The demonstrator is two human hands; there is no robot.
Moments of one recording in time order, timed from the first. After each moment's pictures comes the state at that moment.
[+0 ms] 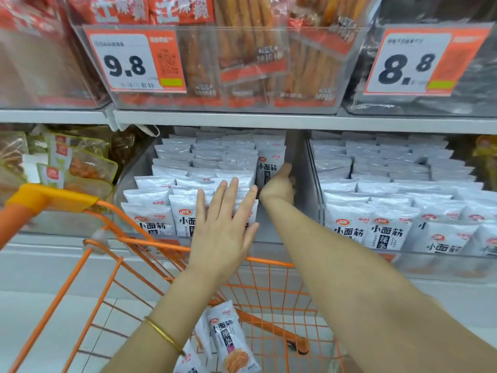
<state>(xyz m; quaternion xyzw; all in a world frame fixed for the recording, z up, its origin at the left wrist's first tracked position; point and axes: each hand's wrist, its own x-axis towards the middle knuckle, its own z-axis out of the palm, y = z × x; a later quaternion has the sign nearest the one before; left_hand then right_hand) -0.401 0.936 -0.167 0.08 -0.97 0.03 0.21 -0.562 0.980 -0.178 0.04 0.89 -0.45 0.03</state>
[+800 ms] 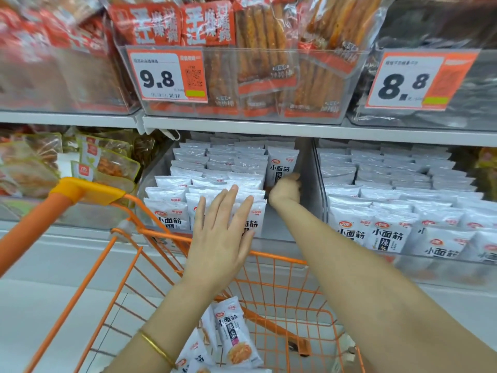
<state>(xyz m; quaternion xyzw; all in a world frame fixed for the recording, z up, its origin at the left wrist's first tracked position) -0.363 0.937 -0.152 0.08 -0.96 -0.01 0.26 -0.560 0.981 -0.164 0.05 0.89 -0.45 0.07</state>
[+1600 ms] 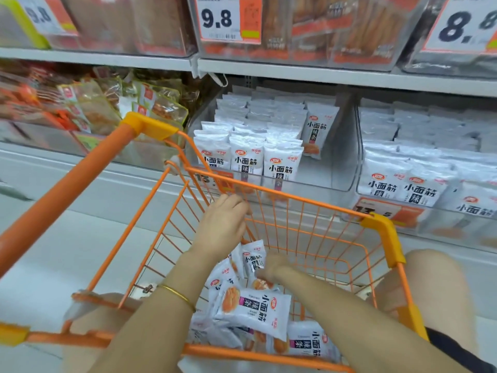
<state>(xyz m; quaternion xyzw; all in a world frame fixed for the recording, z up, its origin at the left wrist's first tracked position) -0.281 0.920 -0.196 0.10 -0.98 -0.10 0.15 -0.363 1.037 -0.309 -0.25 0.88 -0.08 0.39</state>
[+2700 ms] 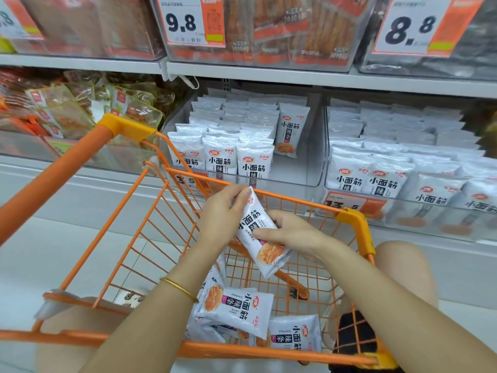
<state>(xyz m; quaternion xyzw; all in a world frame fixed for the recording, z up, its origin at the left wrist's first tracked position) -0.316 0.970 -0.173 0.20 -0.86 -0.41 0.25 -0.395 1.108 -0.178 -0.28 0.69 -0.50 0.44</state>
